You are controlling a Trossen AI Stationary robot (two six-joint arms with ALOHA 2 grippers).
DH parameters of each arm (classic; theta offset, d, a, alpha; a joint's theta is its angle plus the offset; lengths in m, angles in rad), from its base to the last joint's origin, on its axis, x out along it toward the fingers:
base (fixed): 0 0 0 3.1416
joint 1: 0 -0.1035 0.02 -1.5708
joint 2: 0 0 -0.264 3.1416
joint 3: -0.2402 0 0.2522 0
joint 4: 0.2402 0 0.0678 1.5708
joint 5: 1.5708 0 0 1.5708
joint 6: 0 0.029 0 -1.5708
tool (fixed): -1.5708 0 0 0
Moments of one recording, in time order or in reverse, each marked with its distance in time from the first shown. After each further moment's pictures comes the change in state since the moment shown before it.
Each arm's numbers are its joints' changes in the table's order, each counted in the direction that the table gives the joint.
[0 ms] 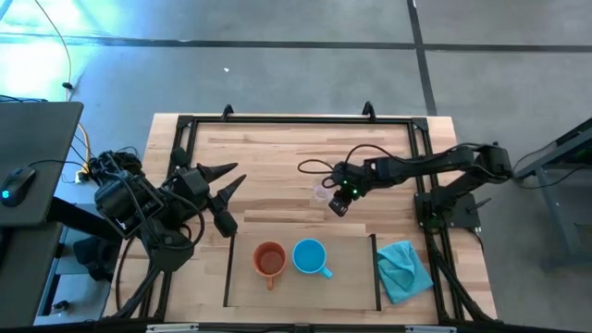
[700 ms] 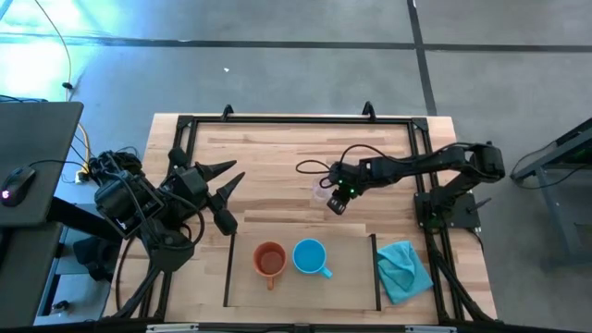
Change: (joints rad) left arm 0.000 0.000 0.000 0.007 0.033 0.002; right arm 0.026 -0.065 0.000 -0.016 -0.028 -0.045
